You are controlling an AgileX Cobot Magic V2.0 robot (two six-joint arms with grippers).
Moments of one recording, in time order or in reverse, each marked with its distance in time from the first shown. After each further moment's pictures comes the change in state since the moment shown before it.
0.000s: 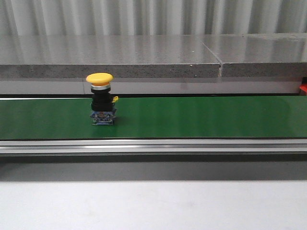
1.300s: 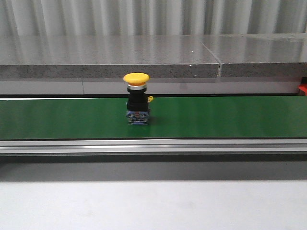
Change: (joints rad) left arm 0.000 0.000 0.000 0.000 0.000 0.000; right arm 0.011 -0.178 0.016 0.010 0.042 -0.021
